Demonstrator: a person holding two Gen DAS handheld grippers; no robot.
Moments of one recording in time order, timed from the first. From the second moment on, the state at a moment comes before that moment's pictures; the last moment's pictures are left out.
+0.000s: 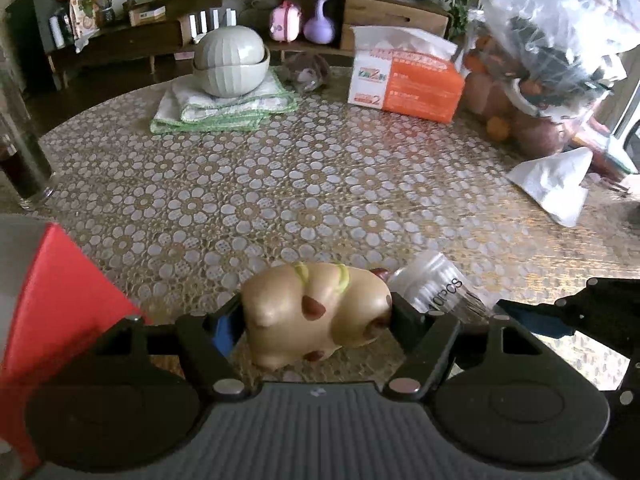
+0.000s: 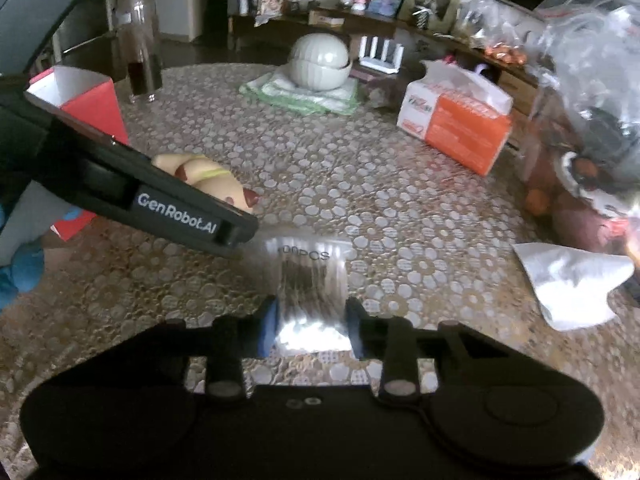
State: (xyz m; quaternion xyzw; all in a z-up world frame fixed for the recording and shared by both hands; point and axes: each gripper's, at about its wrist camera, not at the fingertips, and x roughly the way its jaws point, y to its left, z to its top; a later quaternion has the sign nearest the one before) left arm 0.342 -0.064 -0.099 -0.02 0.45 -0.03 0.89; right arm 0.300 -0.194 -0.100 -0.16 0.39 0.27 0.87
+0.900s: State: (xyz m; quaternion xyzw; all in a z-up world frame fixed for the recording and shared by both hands) left arm 0.201 -0.058 -0.009 -0.02 0.42 -0.12 0.90; right arm 0.167 -0.203 -0.018 -0.10 0.38 0.21 0.89
